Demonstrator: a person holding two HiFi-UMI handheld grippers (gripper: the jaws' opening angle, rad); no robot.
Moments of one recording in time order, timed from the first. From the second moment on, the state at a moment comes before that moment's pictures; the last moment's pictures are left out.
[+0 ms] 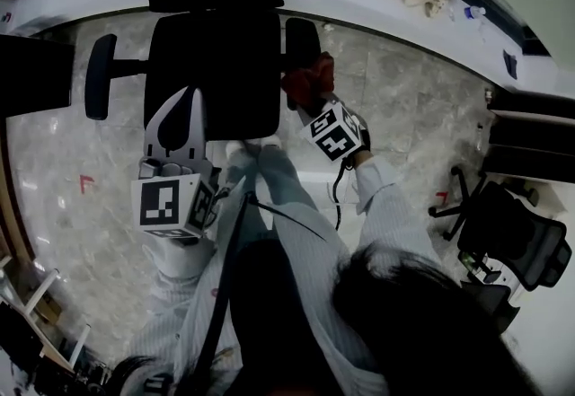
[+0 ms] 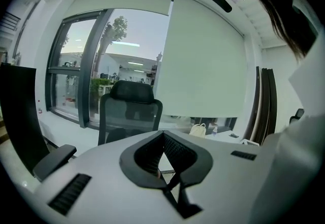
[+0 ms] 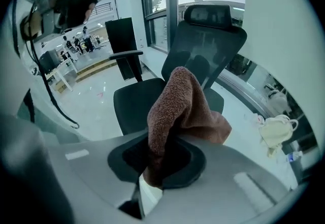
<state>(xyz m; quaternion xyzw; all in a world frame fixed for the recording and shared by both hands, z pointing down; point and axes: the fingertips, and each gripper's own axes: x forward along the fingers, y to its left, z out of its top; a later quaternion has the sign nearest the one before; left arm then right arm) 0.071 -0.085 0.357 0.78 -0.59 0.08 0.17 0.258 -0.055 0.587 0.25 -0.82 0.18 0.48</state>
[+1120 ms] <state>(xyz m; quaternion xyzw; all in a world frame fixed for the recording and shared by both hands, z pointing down) 0.022 -0.079 0.381 0.74 -0.63 0.09 0.19 0.237 -0.184 0.616 0.28 -0.80 0.21 0.49</state>
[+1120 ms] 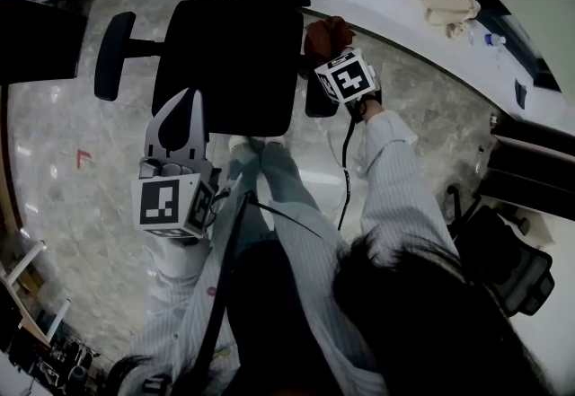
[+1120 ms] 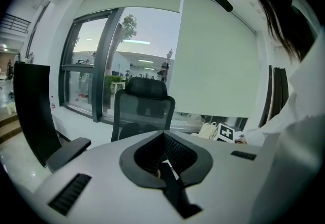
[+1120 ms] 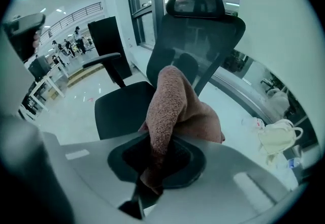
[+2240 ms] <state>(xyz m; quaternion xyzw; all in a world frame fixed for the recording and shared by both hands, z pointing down) 0.022 -0.066 0.378 0.74 -0.63 0.09 0.19 0.268 -0.230 0.622 0.31 -0.77 0.16 0.53</state>
